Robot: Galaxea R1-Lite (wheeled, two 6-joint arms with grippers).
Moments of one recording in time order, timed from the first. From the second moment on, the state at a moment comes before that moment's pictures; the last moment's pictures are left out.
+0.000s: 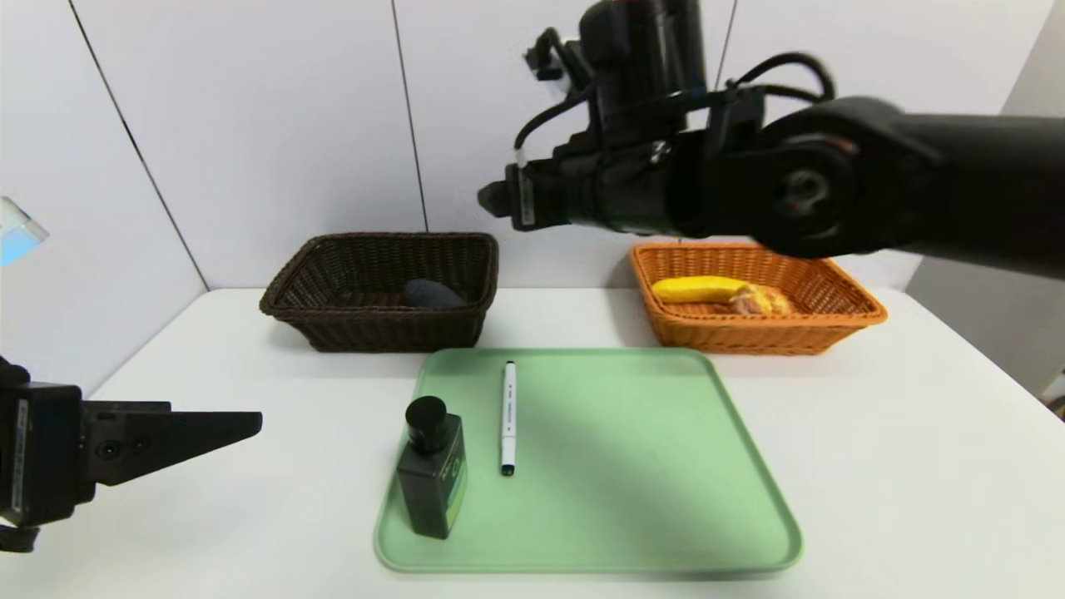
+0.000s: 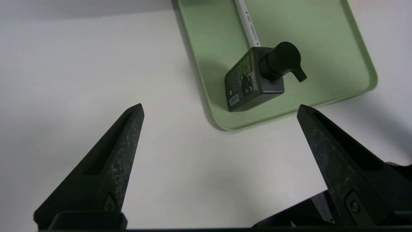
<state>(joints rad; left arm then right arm) -0.38 1.04 -0.98 0.47 -0.10 -0.27 0.76 2.01 -1.95 0.22 -0.27 0.10</state>
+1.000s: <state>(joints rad) -0.54 0.73 -0.38 0.02 0.06 -0.15 0.66 1.69 -1.60 0.35 -0.38 0.27</state>
